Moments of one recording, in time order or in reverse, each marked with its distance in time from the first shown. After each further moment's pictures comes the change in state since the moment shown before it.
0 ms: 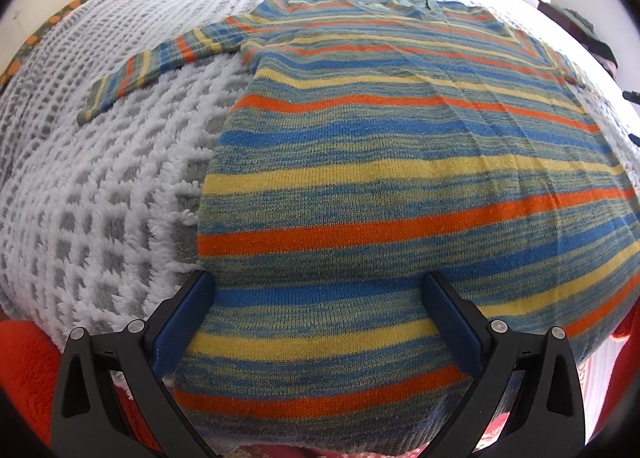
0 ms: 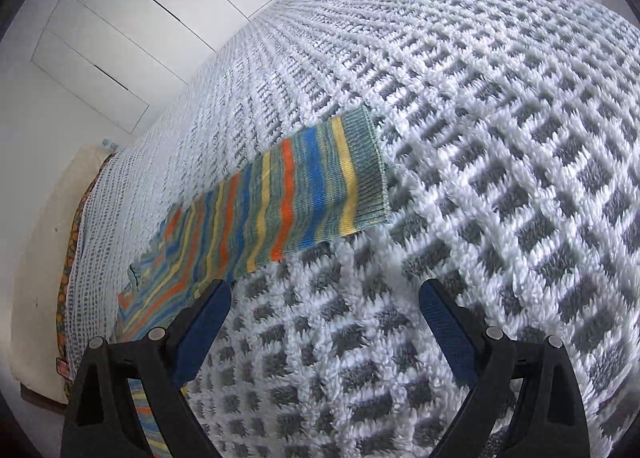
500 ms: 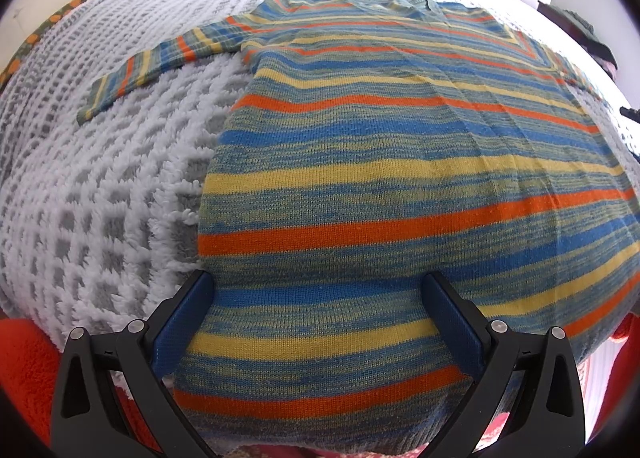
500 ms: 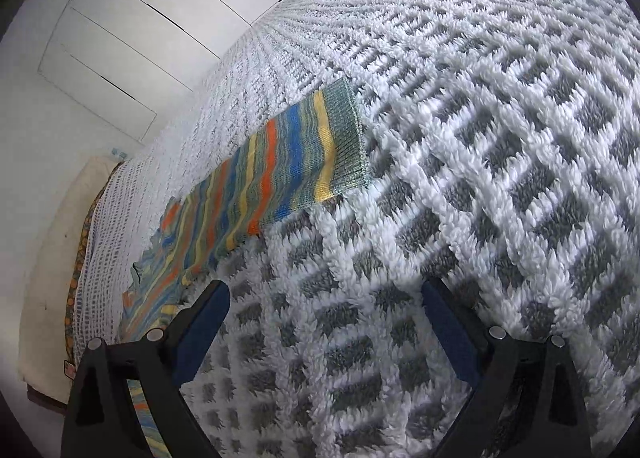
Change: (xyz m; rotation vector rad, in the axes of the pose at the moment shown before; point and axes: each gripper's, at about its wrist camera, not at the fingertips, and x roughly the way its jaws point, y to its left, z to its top) left arm 0.000 0.000 0.000 -0.001 0.000 0.000; right arm 0.012 -0.025 -0.033 0.025 -0.029 0.060
